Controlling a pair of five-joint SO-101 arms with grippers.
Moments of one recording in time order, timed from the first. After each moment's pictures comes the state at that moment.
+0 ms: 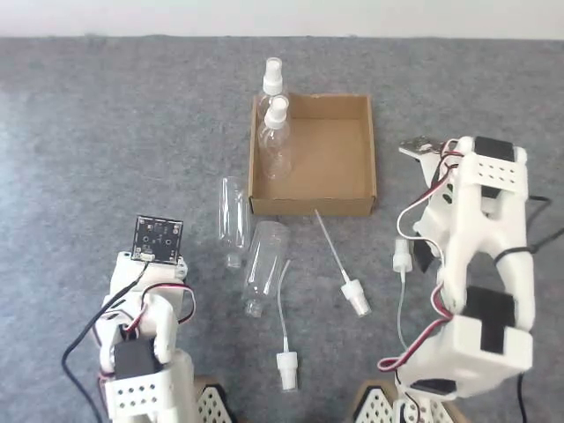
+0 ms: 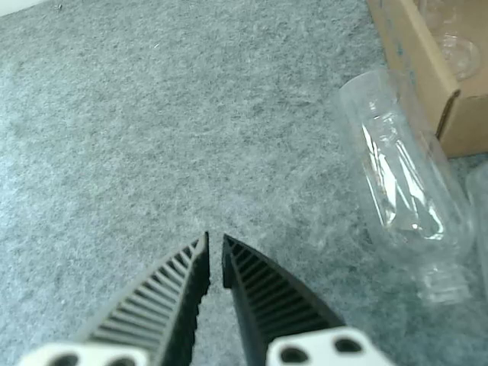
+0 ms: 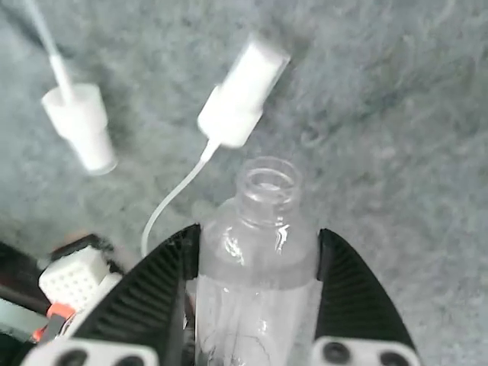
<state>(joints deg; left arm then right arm) -15.6 -103.4 96.9 57.8 -13.8 9.4 4.4 9.0 98.1 39.1</state>
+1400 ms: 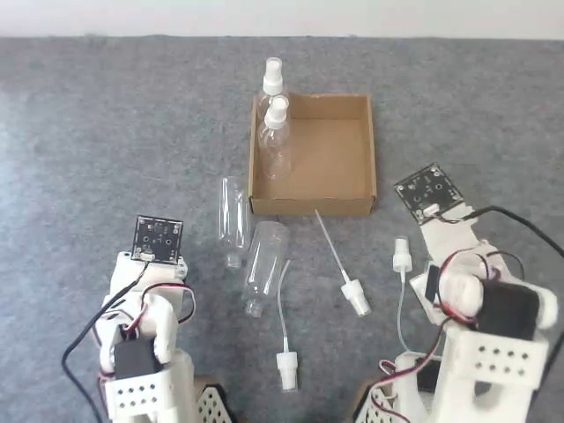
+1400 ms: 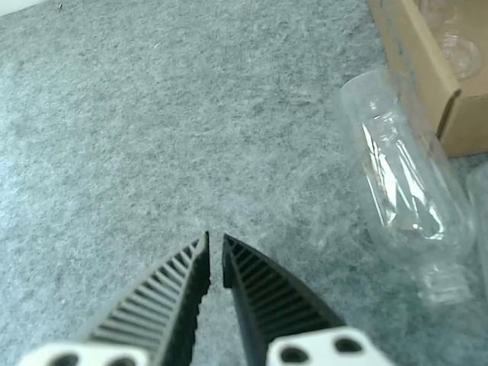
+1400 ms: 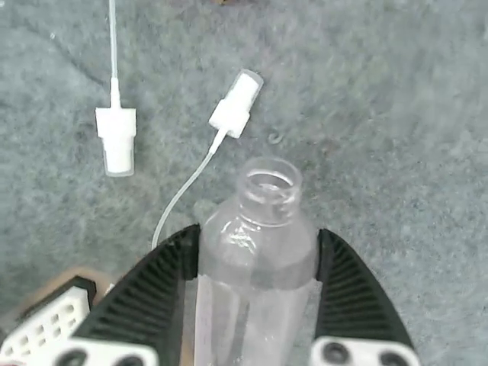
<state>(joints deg) -15.6 -103.4 96.9 57.8 -13.8 5.9 -58.8 33.1 100.2 35.3</state>
